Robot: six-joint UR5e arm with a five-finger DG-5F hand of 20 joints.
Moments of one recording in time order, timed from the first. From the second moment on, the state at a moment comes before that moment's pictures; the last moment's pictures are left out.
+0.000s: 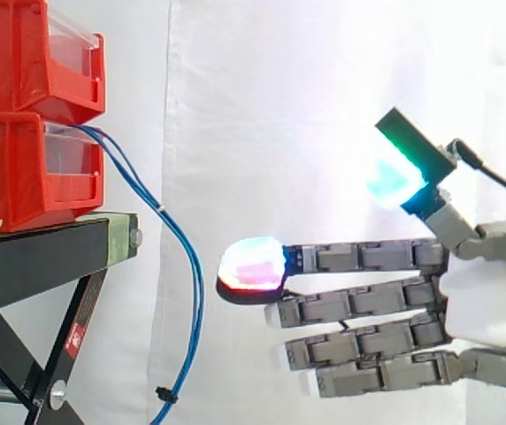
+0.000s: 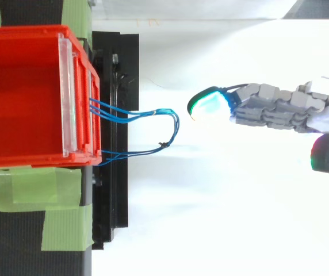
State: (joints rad) arm 0.29 -1.95 -2.17 -2.05 -1.07 0.05
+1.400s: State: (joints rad) arm 0.27 -2.14 -2.08 -1.91 -1.08 0.15
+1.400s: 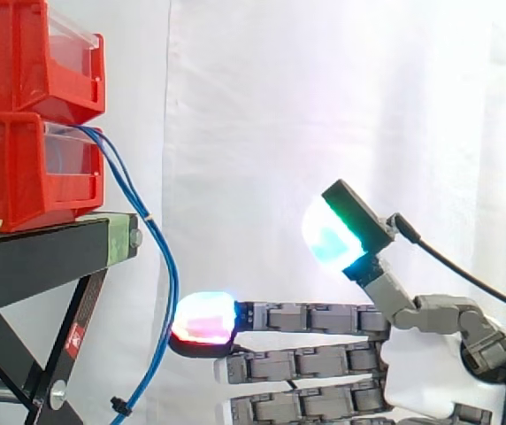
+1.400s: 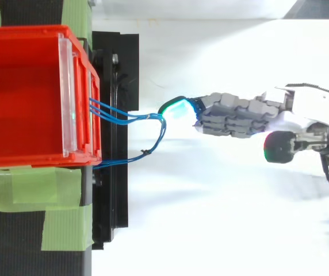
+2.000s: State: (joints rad) arm 0.23 -2.15 -2.03 -1.91 -1.08 0.15
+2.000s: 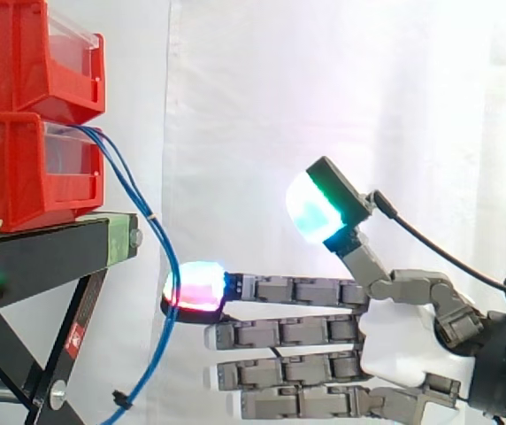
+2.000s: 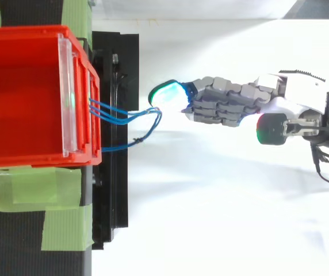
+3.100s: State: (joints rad) arm 0.20 -2.15 -1.95 -1.95 -1.13 0.07
